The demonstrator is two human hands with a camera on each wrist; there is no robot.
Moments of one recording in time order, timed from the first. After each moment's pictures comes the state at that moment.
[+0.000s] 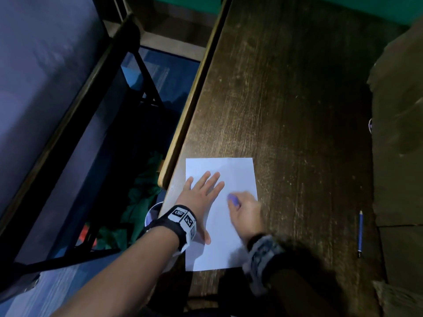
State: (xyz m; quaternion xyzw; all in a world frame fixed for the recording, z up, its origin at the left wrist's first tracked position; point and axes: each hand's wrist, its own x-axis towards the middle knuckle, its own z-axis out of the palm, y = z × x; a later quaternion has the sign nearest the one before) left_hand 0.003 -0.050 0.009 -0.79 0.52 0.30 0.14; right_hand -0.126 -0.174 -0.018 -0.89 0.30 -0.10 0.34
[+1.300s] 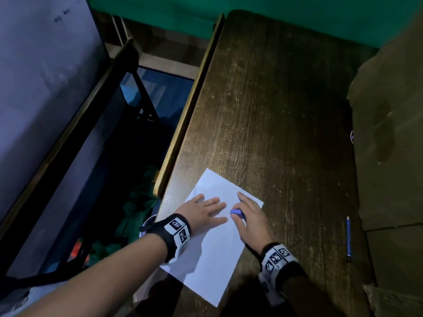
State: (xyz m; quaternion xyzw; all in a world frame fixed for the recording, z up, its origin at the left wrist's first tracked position) left_hand -0.004 -0.059 0.035 -0.64 0.69 0.25 0.22; right_hand -0.157 -0.212 -0.002 -0.92 0.22 0.00 0.32
